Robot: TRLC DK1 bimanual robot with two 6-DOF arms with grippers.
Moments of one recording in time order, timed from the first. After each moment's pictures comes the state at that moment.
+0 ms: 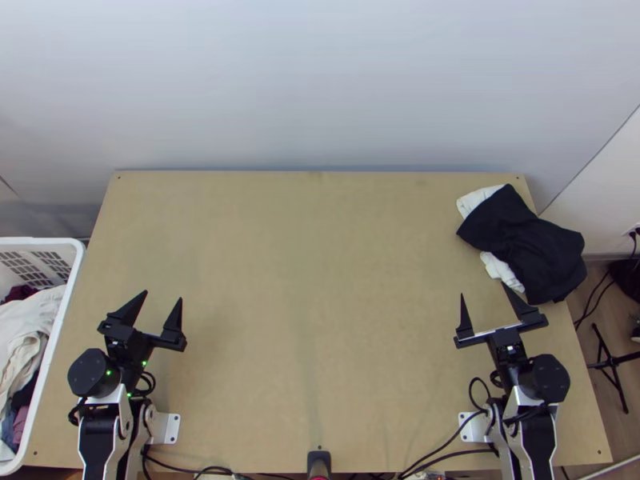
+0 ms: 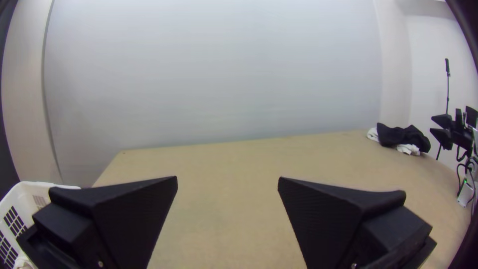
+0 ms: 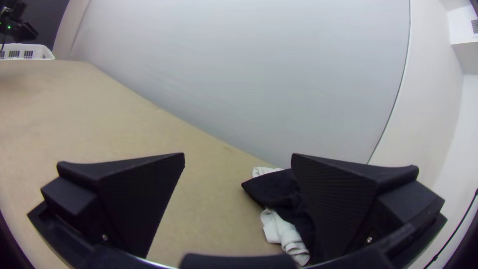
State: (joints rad) left arm 0.10 0.00 0.06 -0.17 0.25 0.06; right arm -0.01 0.00 0.02 0.01 -0.19 -0.41
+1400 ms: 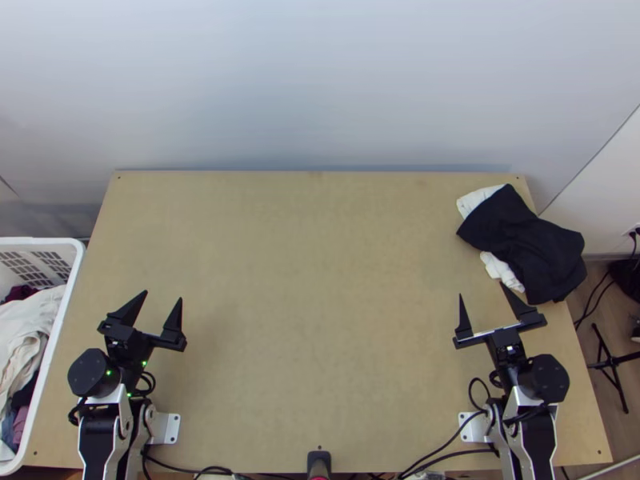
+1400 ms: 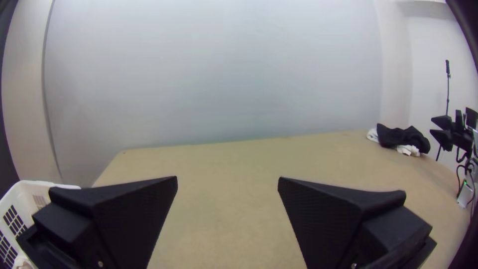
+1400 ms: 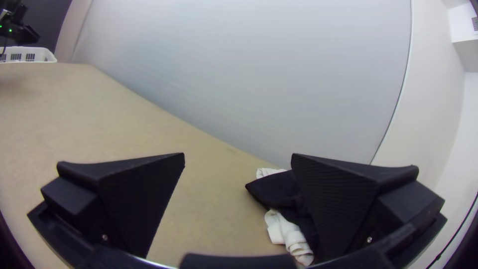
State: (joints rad) left arm 0.10 0.00 0.06 -0.17 0.25 0.06; right arm 0.01 0.00 0.02 0.01 -0.19 -0.40
